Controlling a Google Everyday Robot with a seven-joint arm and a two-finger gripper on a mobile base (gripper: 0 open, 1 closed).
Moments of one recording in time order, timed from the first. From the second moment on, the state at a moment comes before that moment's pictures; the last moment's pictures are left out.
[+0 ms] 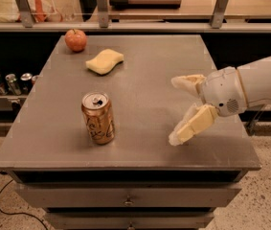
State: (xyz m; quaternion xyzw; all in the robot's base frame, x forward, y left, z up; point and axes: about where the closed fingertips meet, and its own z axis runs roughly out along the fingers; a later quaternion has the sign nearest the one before) arm 0.461 -0.097 0.890 -0.54 0.68 0.32 0.38
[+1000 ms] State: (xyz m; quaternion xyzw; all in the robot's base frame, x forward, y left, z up) arm 0.466 -0.075 0.880 -0.53 0.65 0.36 0.41
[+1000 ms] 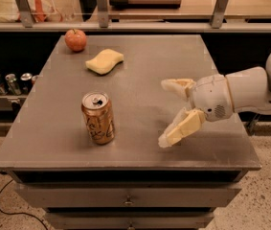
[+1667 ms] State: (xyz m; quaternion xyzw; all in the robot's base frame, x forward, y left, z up) arm 0.453 -0.027 0.854 -0.56 0.61 0.39 0.41
